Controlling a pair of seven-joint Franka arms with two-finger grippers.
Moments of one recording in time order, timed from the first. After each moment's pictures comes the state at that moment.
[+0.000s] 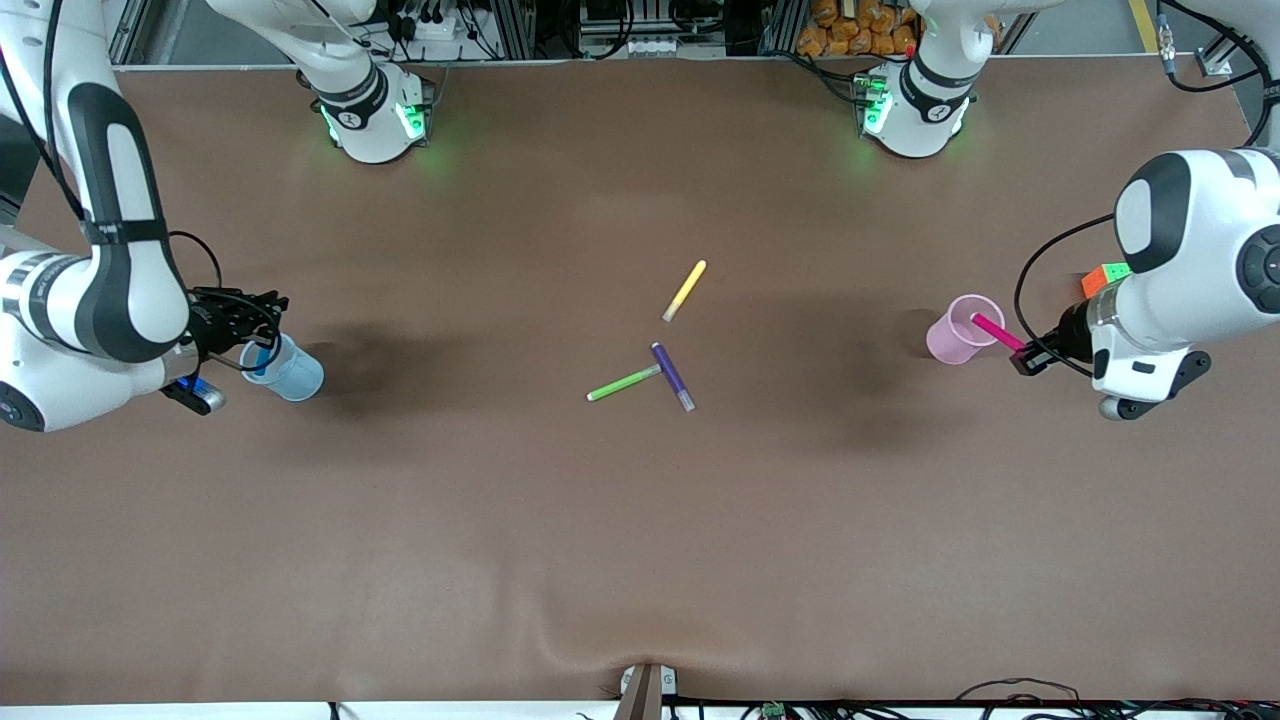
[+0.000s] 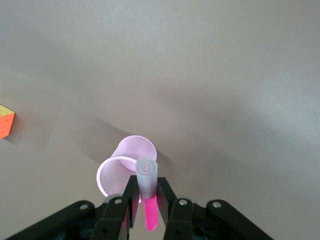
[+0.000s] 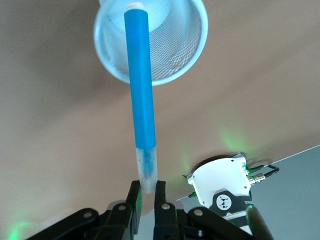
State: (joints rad) left arm 0.06 0.17 -0.08 -1.92 0.03 1.95 -0.59; right arm -0.08 0.45 -0.07 -1.70 0.16 1.38 0.40
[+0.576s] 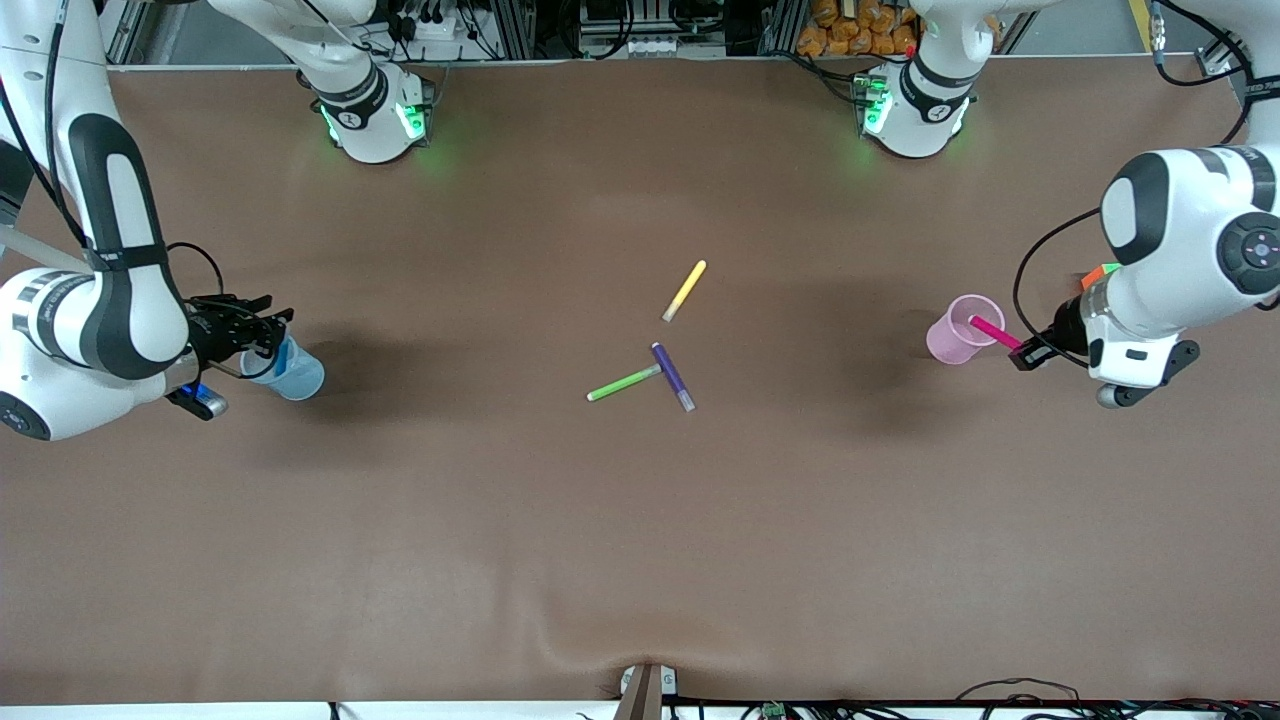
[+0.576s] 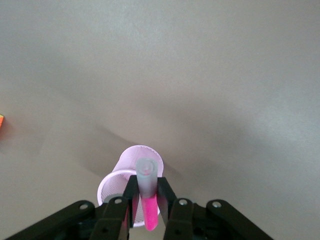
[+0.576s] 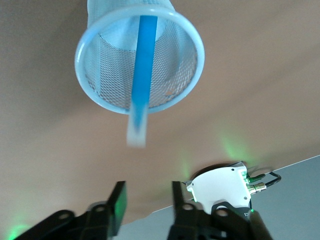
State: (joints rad) left arm 0.10 0.13 -0.08 -2.10 0.03 2.14 -0.58; right arm -0.11 0.50 -0.07 -1.70 0.16 1.42 0.36
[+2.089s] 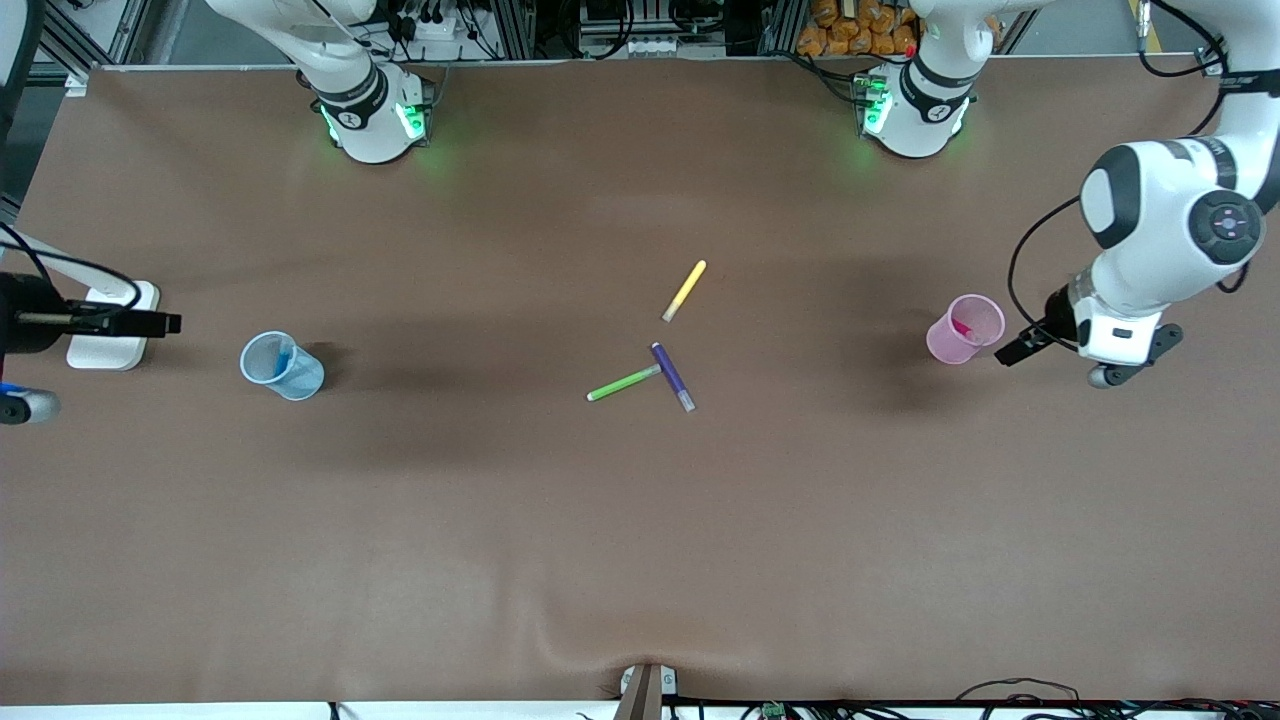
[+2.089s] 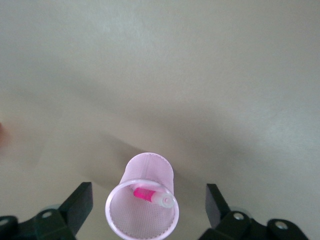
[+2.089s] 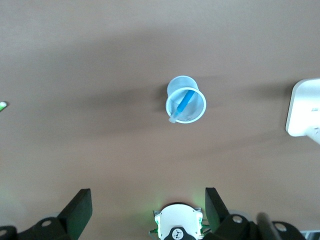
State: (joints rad) left arm 0.14 0.08 -0.09 -2.19 0.04 2.24 -0.55; right arm -0.03 0.42 -0.04 -1.08 0.07 1.15 0.07
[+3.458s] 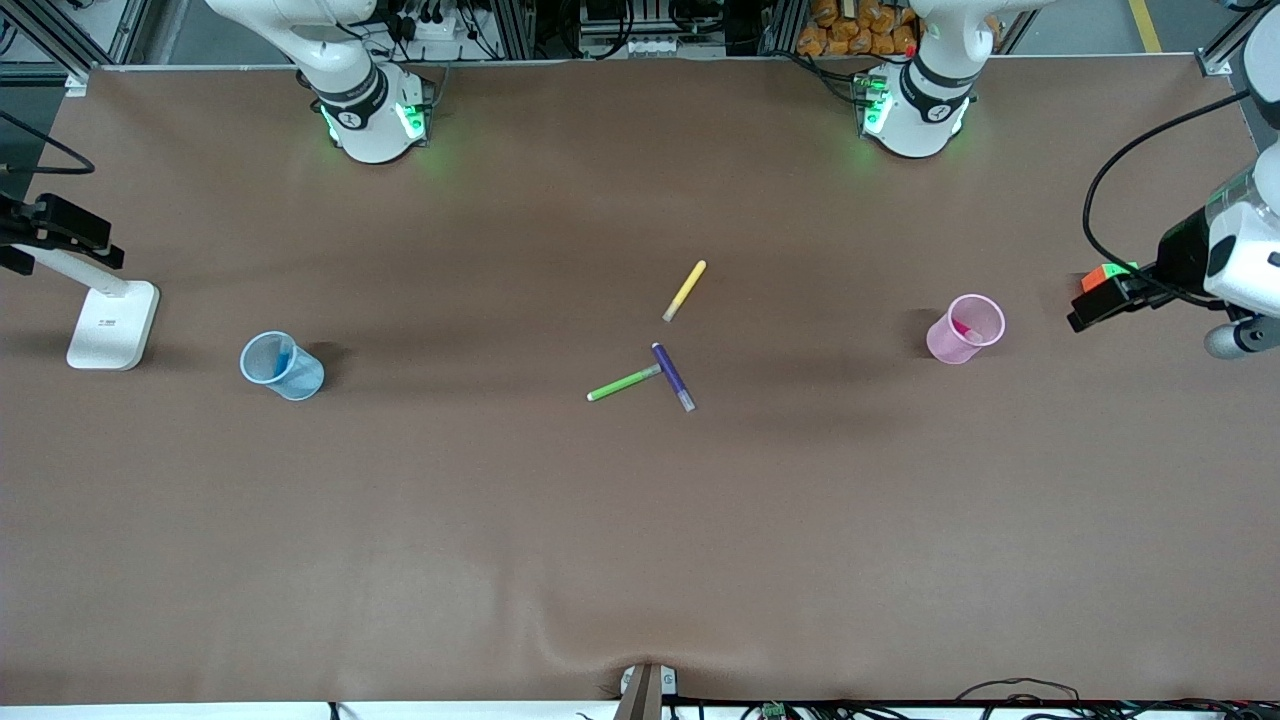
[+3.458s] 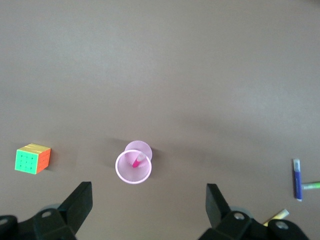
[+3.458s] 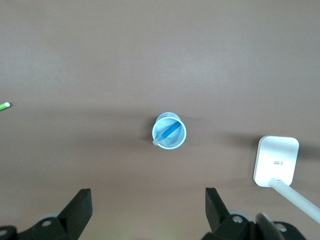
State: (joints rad) left arm 0.13 0.05 -0.21 -1.59 0.04 1.66 -0.35; right arm -0.04 0.01 -0.05 -1.53 0.01 1.49 -0.16
